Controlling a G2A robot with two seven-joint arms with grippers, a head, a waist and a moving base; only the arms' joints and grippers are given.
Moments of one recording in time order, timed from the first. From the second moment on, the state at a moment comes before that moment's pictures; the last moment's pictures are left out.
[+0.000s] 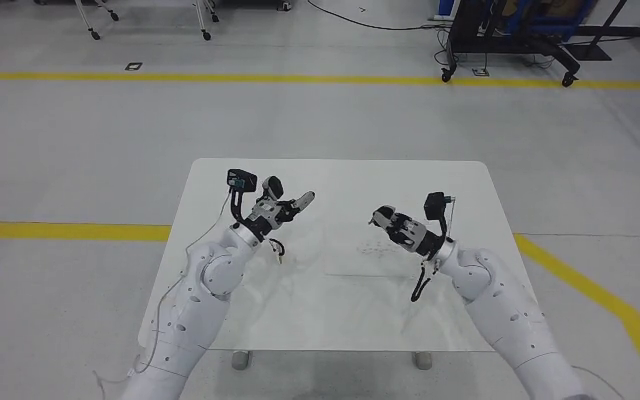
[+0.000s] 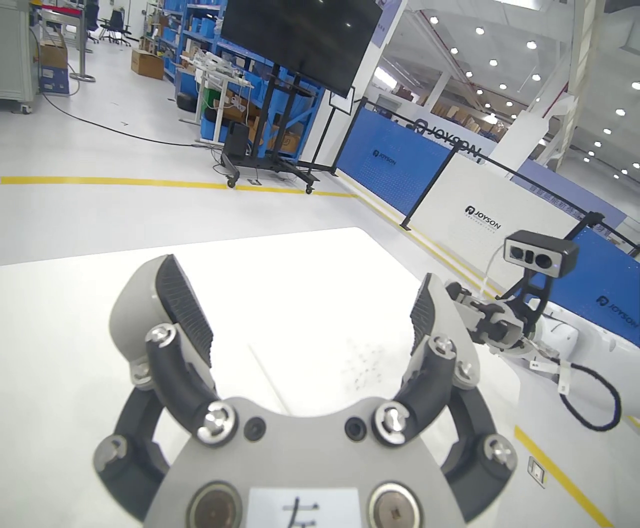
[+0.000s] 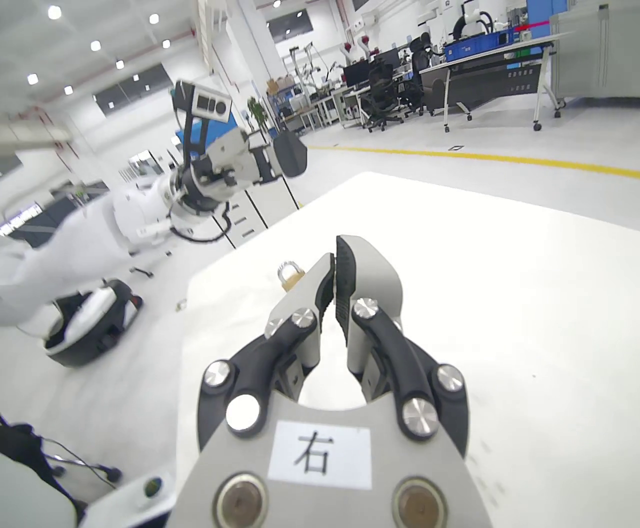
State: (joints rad) left arm 1.16 -1.32 -1.19 -1.33 0.79 -0.46 -0.09; right arm -1.21 -1.13 1.18 -1.17 -0.57 -0.88 0.05
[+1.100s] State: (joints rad) left arm 0.99 -1.37 -0.98 -0.98 -0.15 -0.83 -0.64; right arm -1.20 -1.18 1.06 -1.15 0.19 -0.87 0.33
